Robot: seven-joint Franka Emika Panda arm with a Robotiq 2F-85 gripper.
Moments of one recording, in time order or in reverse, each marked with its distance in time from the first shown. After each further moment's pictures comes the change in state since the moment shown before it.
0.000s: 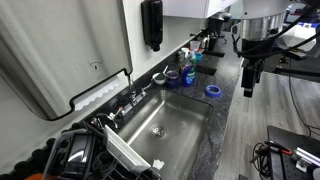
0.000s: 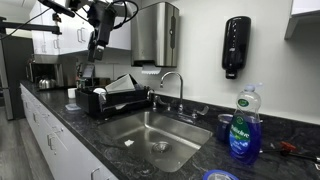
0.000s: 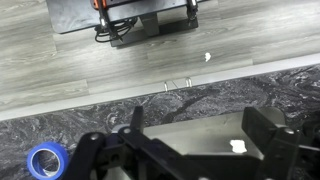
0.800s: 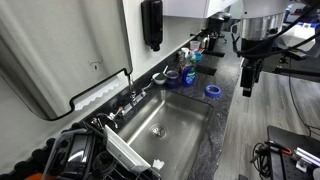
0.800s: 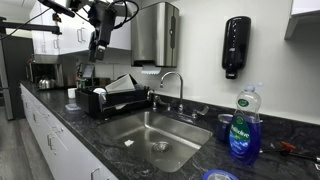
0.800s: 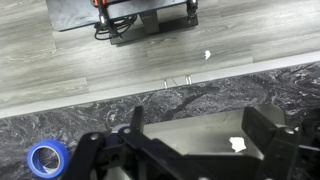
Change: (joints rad) arm 0.000 0.000 0.000 0.000 -0.002 0.015 0.000
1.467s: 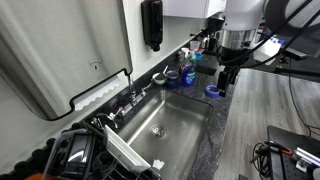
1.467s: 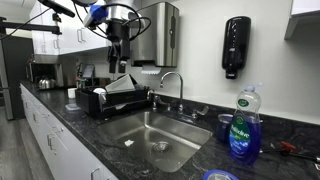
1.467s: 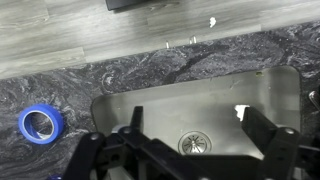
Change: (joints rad) arm 0.000 0.111 -0.017 0.001 -0.053 0.227 -0.011
